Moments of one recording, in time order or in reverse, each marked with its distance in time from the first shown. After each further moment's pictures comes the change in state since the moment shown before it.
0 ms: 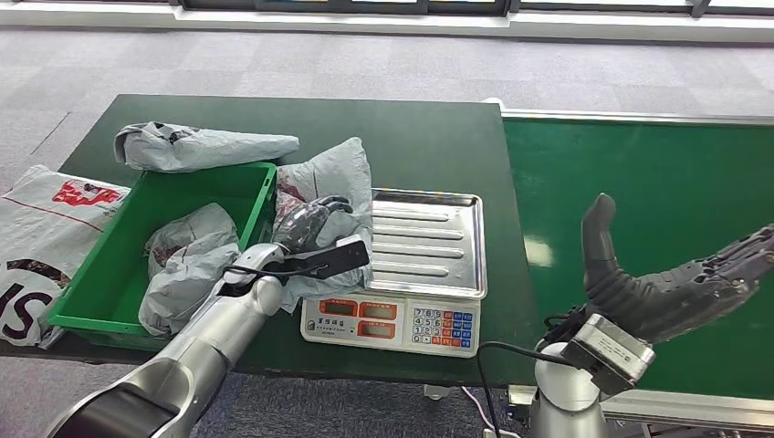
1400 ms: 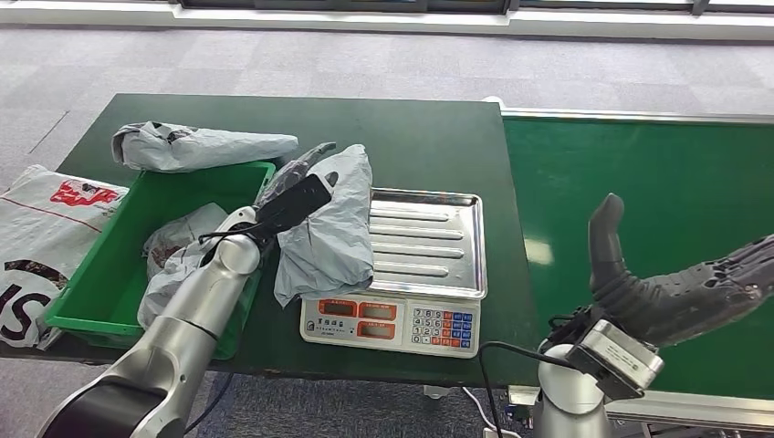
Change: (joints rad) left arm -0.029 -0.007 0.179 -0.183 0.316 -0.199 -0.103; right arm 0.002 0.000 0.000 -0.025 0.007 0.000 0.000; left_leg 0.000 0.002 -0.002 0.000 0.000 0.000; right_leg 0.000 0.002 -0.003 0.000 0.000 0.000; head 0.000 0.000
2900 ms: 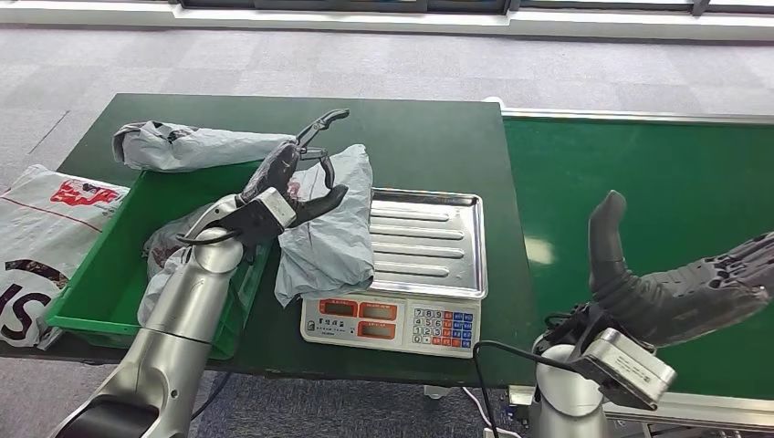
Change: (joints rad) left arm 0.065 -0.004 0.039 -0.295 0.090 -0.168 -0.337; right arm -0.008 0.000 0.035 -0.018 -0.031 0.000 0.000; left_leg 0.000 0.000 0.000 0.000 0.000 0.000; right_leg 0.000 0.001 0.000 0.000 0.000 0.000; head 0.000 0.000
